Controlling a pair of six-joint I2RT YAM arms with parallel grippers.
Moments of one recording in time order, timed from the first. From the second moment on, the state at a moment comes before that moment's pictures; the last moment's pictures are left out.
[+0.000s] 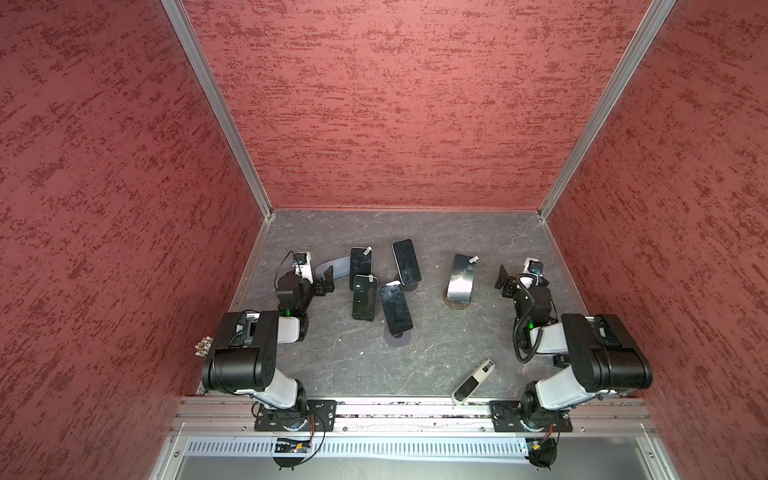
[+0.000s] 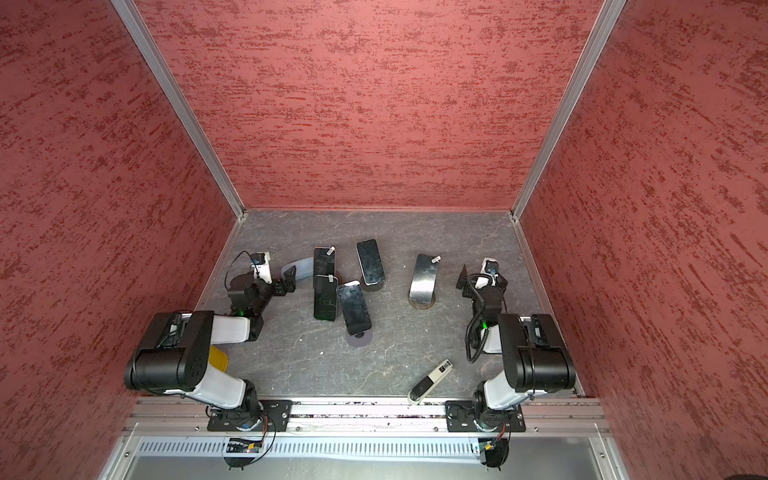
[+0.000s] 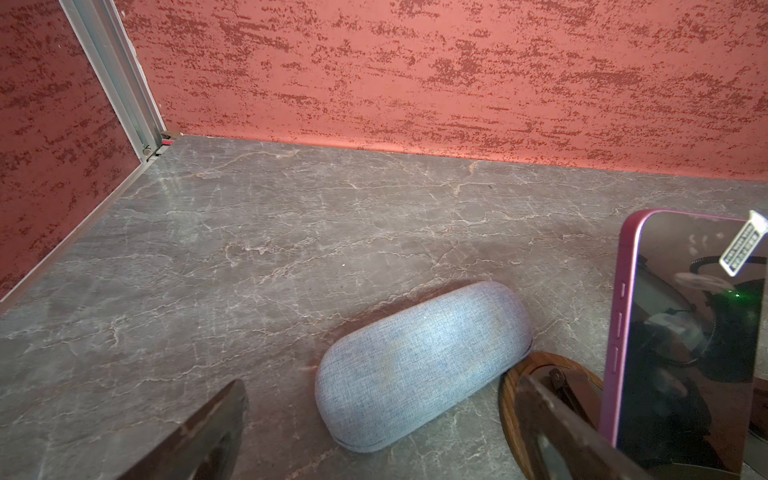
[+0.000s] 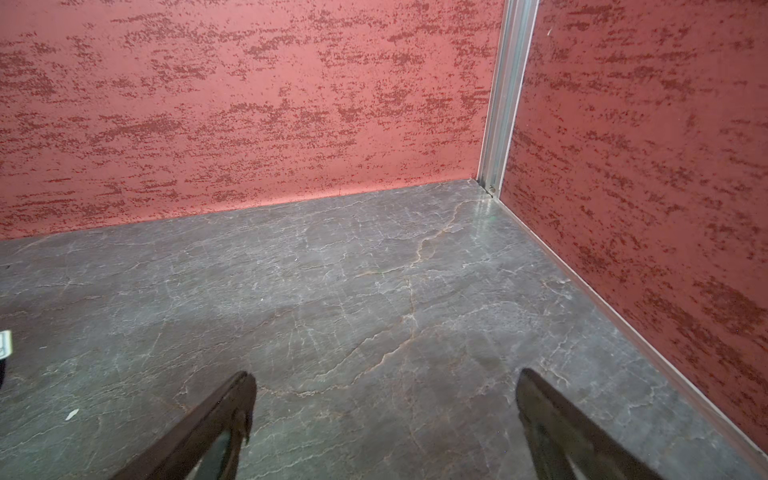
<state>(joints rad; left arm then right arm) 0.06 1.54 0.37 0.89 0.16 -0.08 -0.04 1.54 0.26 1.15 0.13 0.09</state>
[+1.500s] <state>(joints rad) -0.01 1.29 0.56 0.45 -0.05 -0.15 -0.03 1.16 0.37 0.76 0.09 0.15</state>
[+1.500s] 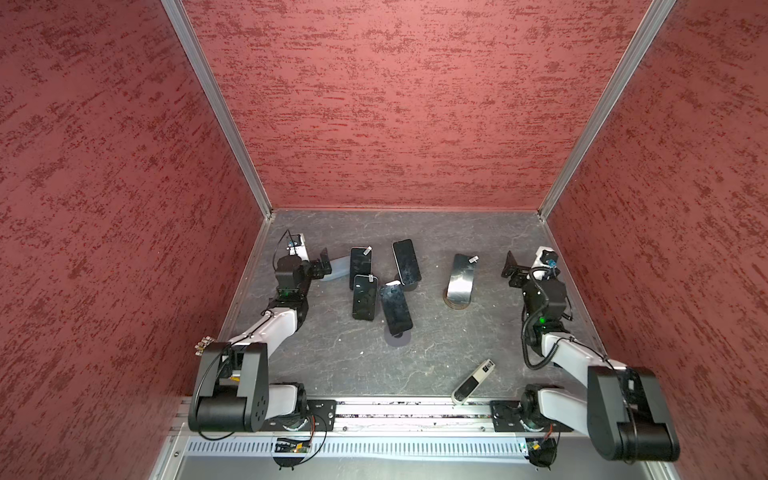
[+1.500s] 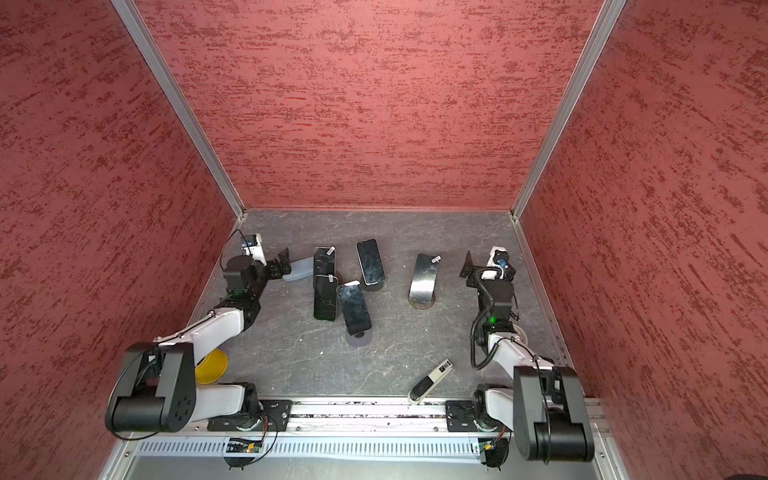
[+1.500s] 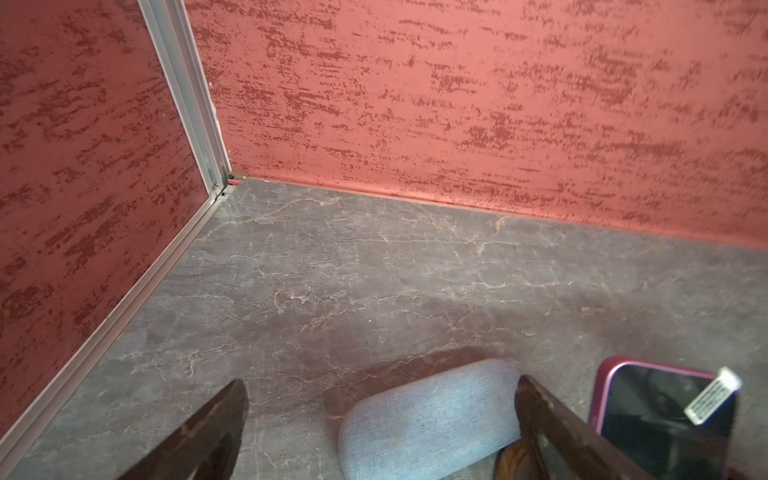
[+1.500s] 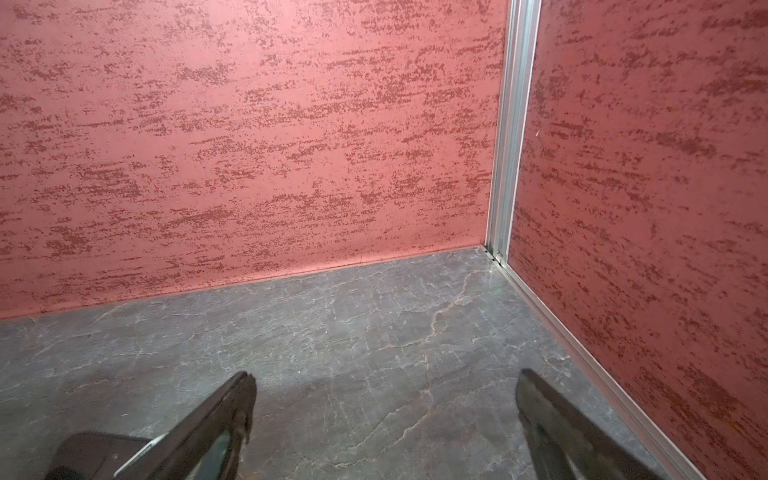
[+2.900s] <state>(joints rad) -0.45 0.94 0.87 -0.45 -0.02 -0.48 0.41 1.30 1.04 -0.52 0.18 0.45</state>
